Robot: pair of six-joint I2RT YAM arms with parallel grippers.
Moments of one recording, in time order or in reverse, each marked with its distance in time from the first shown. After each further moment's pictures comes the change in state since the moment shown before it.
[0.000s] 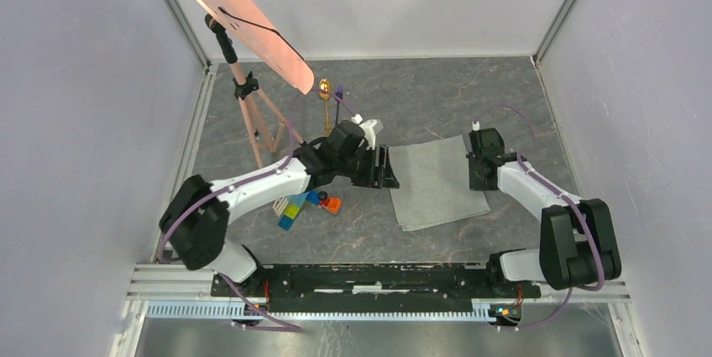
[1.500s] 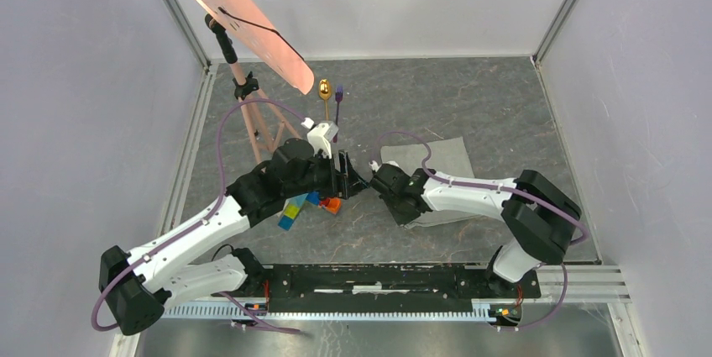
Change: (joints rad) left arm 0.000 -0.578 -0.208 -0.130 -0.183 0.000; right arm 0.821 0.262 0.246 -0.179 -0.019 0.266
